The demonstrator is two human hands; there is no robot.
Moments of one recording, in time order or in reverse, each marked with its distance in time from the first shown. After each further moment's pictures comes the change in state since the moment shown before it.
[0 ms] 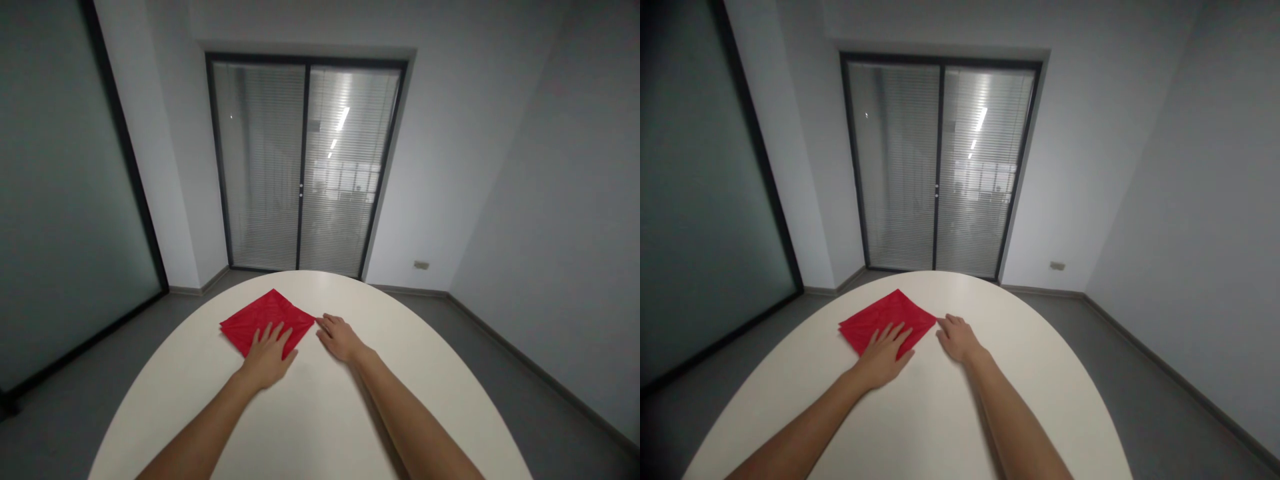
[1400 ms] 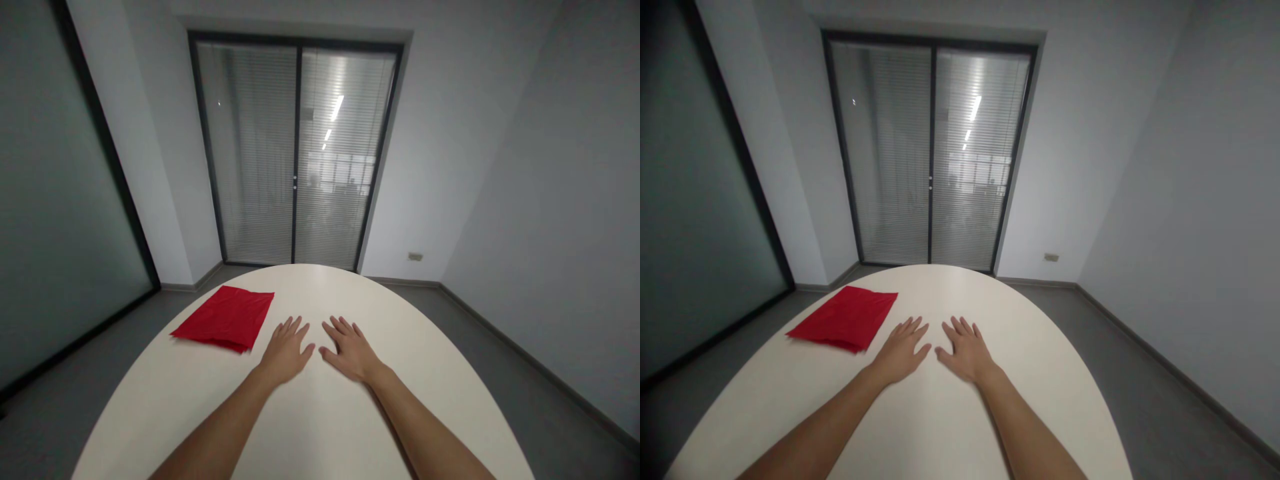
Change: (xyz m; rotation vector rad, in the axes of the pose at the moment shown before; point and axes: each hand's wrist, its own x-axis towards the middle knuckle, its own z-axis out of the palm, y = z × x) left_hand 0.022 0.040 0.025 -0.091 0.014 0.141; right_hand -0.056 -0.003 -0.005 0.023 -0.095 0.136
